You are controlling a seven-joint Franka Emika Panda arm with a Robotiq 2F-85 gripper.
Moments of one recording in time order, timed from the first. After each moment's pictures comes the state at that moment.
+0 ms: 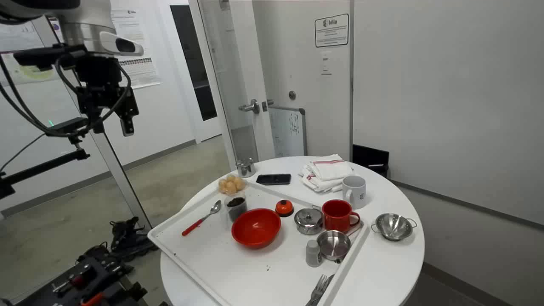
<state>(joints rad) 0.12 -0.57 0.02 -2.46 0.06 1.73 -0.14</state>
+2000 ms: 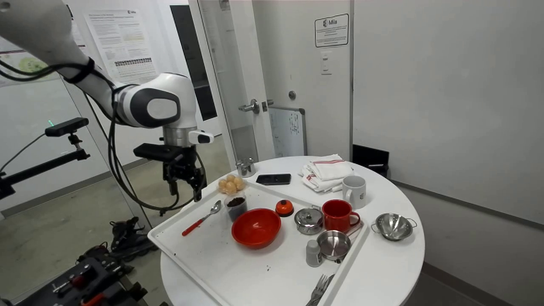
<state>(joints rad) 0.06 0.11 0.02 -2.43 0.06 2.32 -0.13</state>
